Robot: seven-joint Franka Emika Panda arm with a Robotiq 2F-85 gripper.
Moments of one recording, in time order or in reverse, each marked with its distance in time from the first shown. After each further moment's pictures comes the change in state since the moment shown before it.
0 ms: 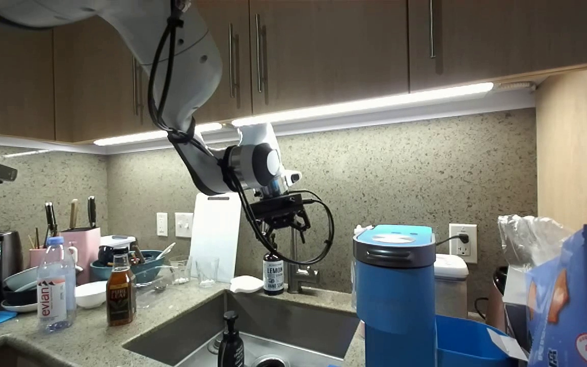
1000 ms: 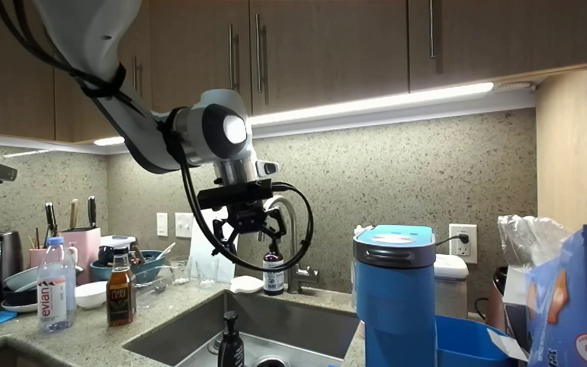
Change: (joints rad) arm 0.009 -0.448 0.001 -0.426 0.000 -0.224 0.000
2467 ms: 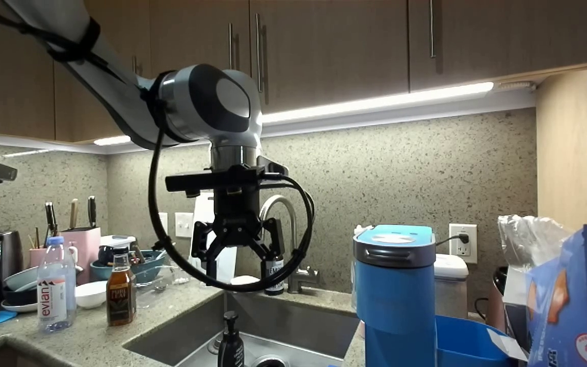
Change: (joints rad) arm -0.066 -0.214 -0.046 -0.112 0.024 -0.434 0.048
